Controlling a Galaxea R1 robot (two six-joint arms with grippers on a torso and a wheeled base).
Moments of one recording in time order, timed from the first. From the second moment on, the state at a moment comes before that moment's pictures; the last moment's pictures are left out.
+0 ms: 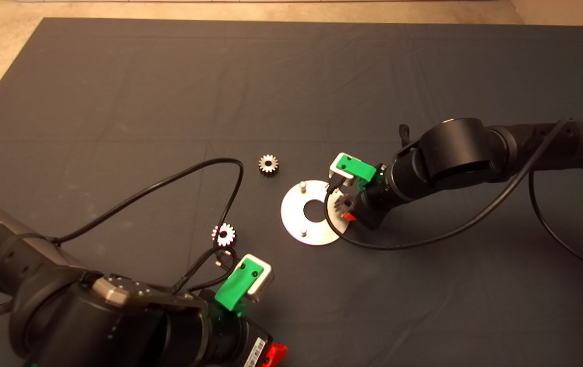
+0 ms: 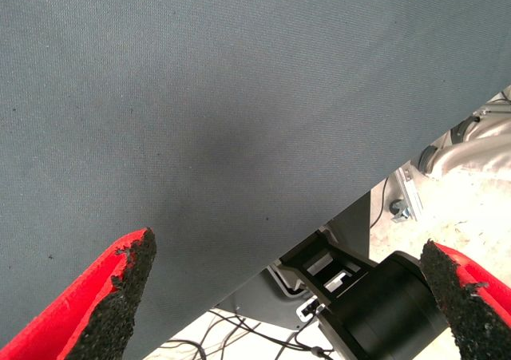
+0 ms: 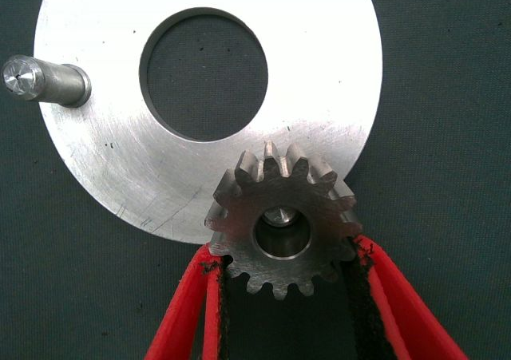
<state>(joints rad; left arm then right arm) -0.07 2.47 -0.34 0.78 1.53 -1.50 0.26 2.56 -0.93 -0.58 -1.33 0.73</state>
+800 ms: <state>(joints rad) -0.07 2.47 -0.34 0.78 1.53 -1.50 0.26 2.56 -0.93 -0.58 -1.33 0.73</state>
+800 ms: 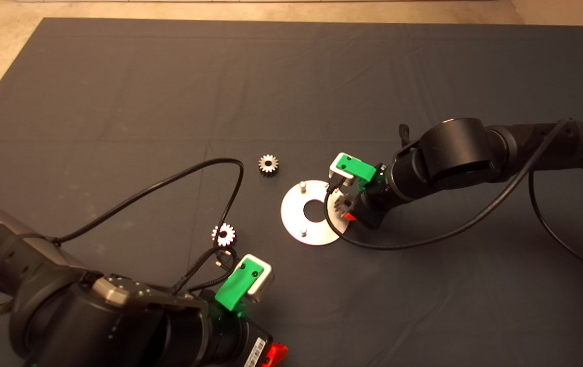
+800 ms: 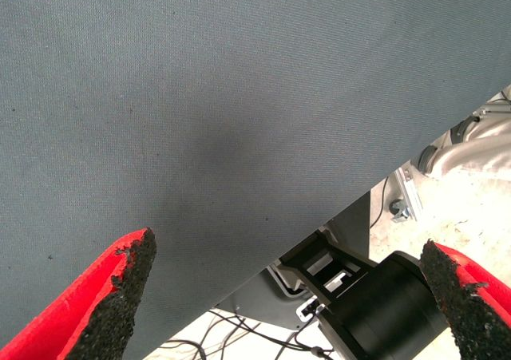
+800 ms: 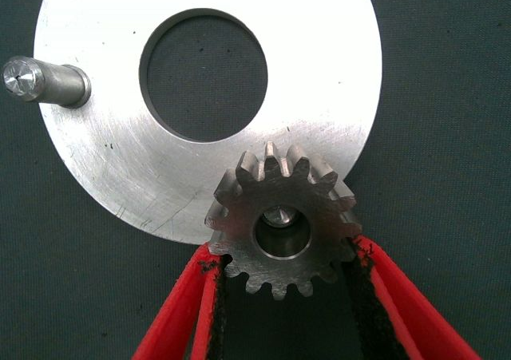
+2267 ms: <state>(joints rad) -0.07 2.47 -0.34 0.78 1.53 -1.50 0.30 2.16 -0.57 -0.57 -1.35 0.78</state>
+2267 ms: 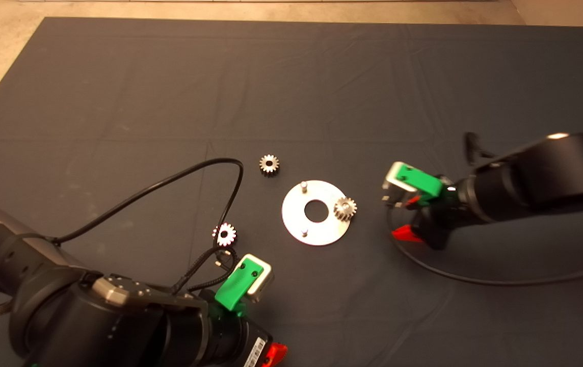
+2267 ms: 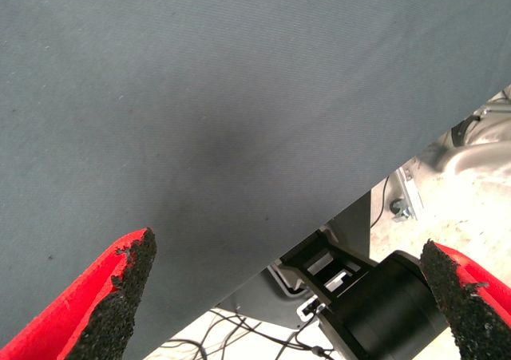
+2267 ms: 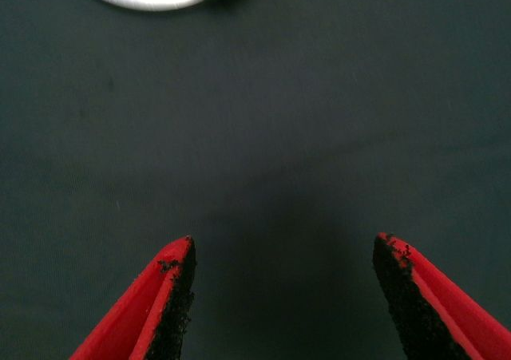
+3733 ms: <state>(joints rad) -0.19 2.08 -0.40 0.95 1.53 -0.90 0.32 1.83 -0.39 -0.57 -1.37 0.86</state>
